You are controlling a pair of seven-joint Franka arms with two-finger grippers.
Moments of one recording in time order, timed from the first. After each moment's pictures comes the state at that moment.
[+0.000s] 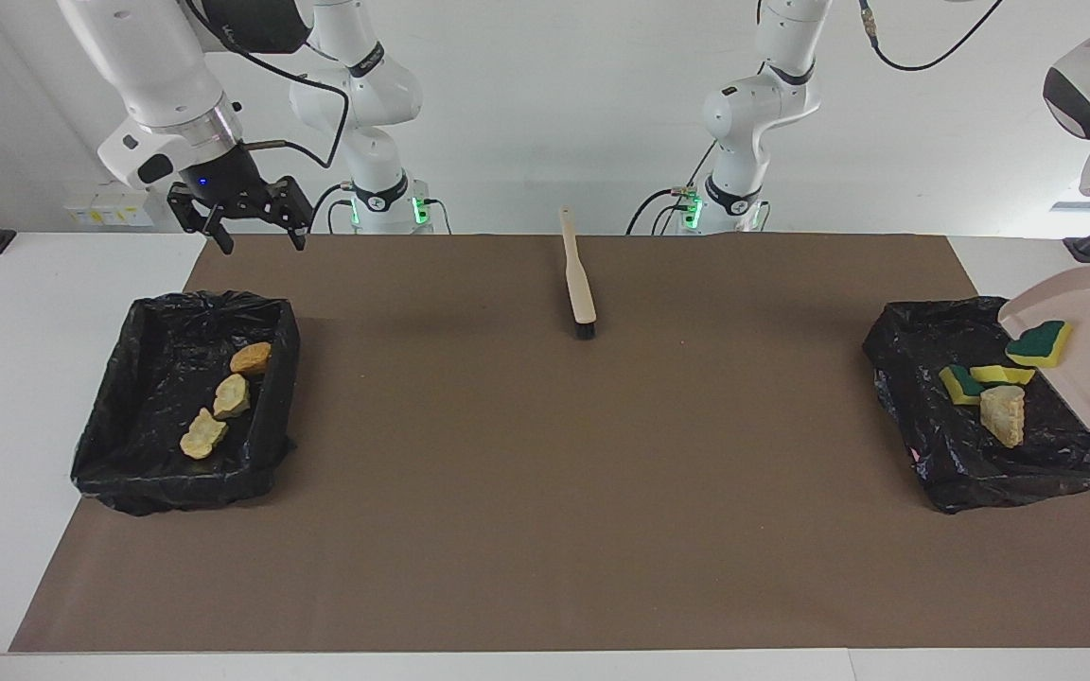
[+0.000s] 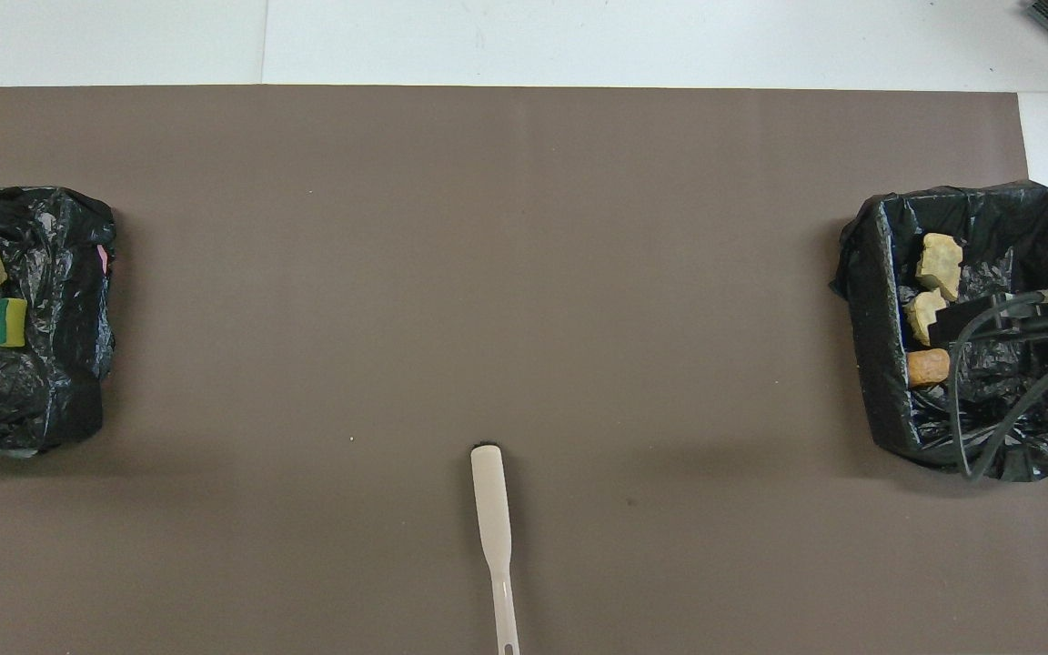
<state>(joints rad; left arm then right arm) 0.30 0.02 -0.01 -1.72 0.86 2.07 1.50 0.09 -0.07 -0.10 -1.68 0.02 1.57 -0.04</state>
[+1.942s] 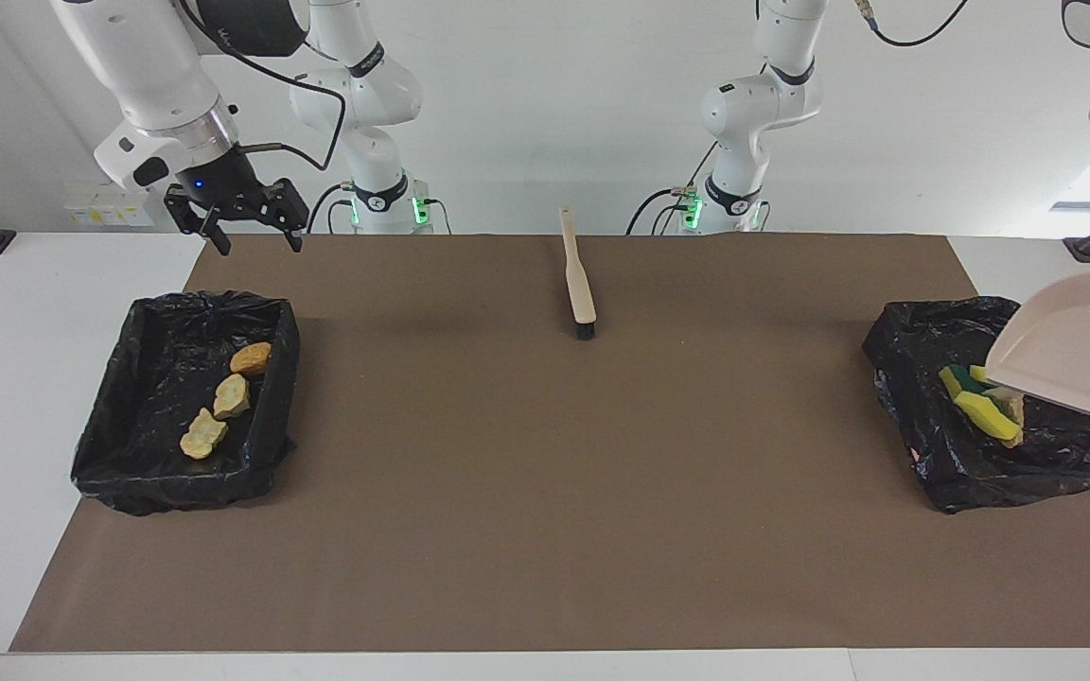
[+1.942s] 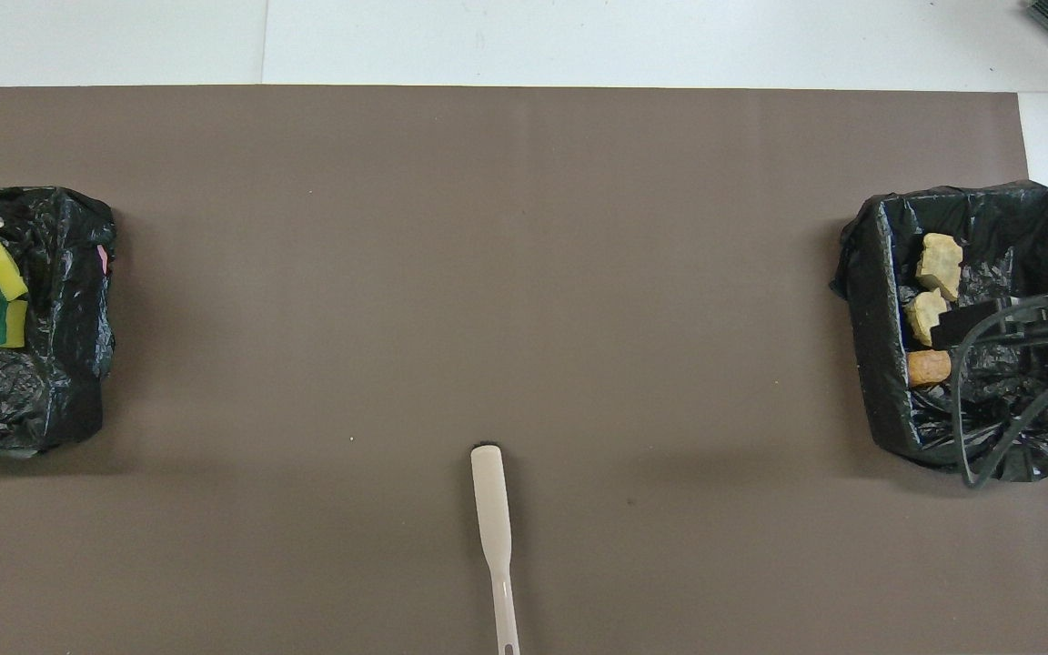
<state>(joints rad) 0.22 -0.01 0.00 -1.53 0.44 1.76 1.00 0.08 -0.07 -0.10 -1.68 0.02 1.57 -0.04</state>
